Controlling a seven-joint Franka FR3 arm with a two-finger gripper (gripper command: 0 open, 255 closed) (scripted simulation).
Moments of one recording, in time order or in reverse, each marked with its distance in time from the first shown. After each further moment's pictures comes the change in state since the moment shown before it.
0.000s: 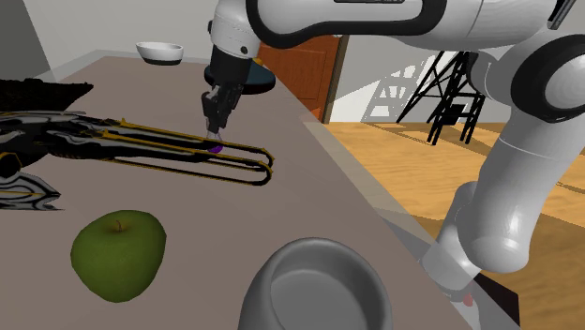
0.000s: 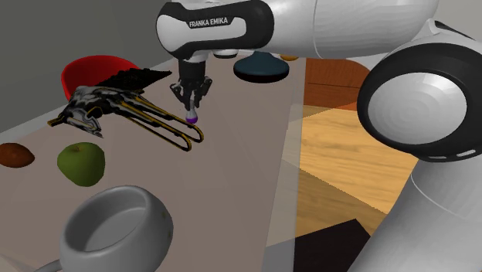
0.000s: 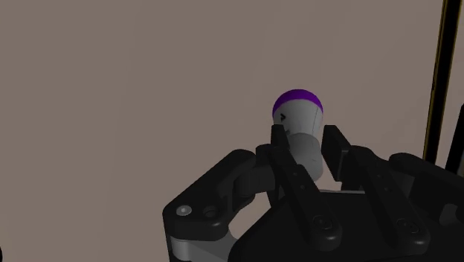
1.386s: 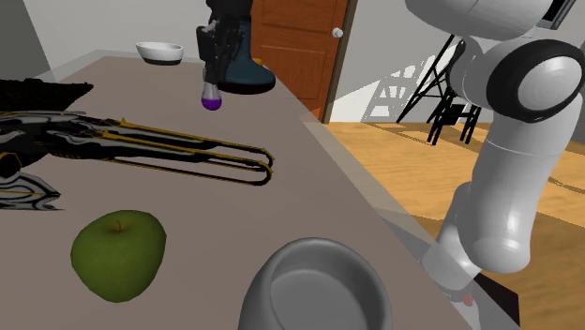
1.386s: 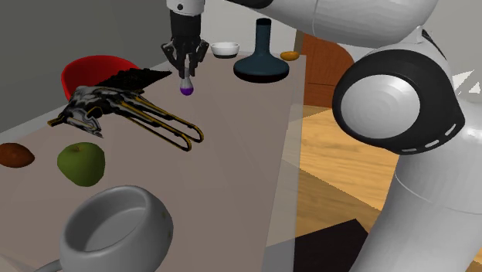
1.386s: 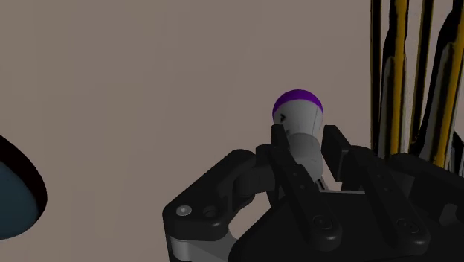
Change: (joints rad) arm 0.025 0.102 0.010 0.416 -0.036 -0.319 0.019
